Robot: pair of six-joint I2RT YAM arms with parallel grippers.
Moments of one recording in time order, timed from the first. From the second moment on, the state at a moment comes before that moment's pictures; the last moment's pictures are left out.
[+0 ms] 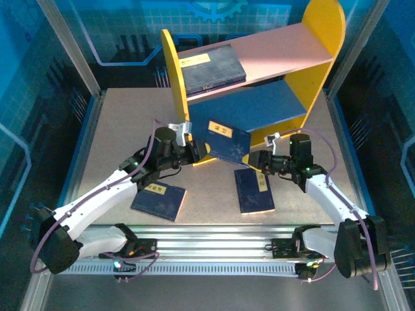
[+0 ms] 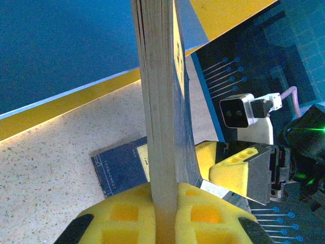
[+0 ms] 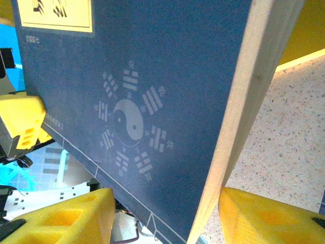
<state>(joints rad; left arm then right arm) -0.63 1.16 0.92 -0.18 0.23 -0.84 0.15 1.14 0.62 -0.07 -1.00 0.68</state>
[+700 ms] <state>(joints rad) -0.63 1.16 0.91 -0.13 0.20 -0.85 0.16 1.17 0.60 0.01 -0.98 0.75</state>
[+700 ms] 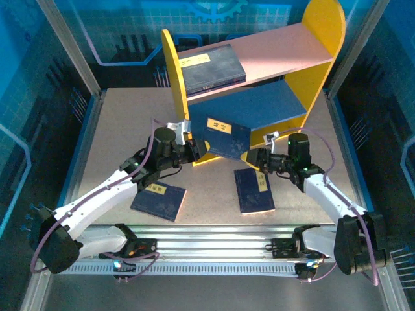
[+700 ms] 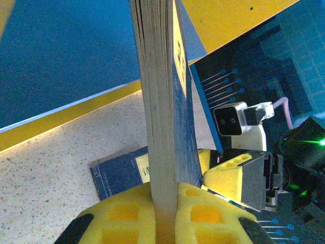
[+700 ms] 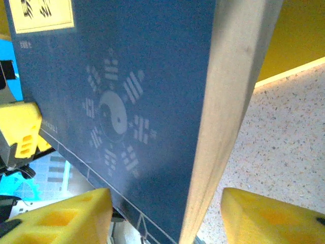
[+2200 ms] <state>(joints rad) -0.64 1.15 0.87 -0.16 0.22 -0.88 0.02 1.21 0.84 -0.15 -1.02 0.55</state>
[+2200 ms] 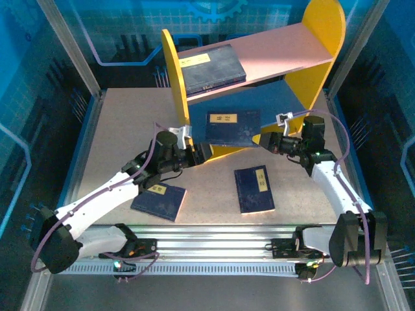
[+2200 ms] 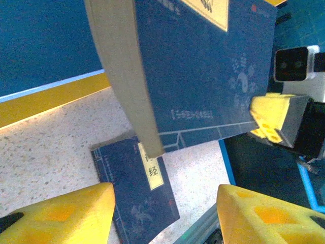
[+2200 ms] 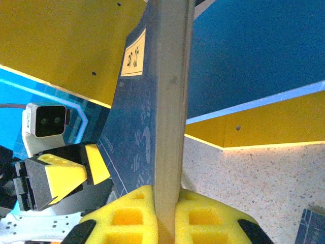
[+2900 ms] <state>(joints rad) -0.64 0.93 0.84 -0.45 0.06 -0.85 0.03 1.47 1.09 -0.30 -1.06 0.29</state>
